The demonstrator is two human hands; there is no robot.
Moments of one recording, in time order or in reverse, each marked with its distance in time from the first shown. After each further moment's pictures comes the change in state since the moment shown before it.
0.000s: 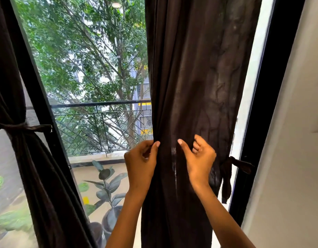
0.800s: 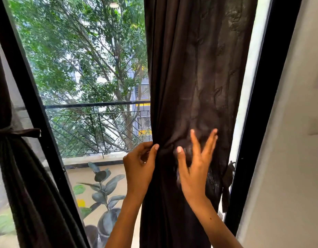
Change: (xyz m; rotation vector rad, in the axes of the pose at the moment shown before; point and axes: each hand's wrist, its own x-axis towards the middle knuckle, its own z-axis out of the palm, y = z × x) left_hand -0.002 0.004 0.005 -0.100 -0.045 -0.076; right_hand -0.018 0.000 -0.011 -0.248 -0.100 -0.259
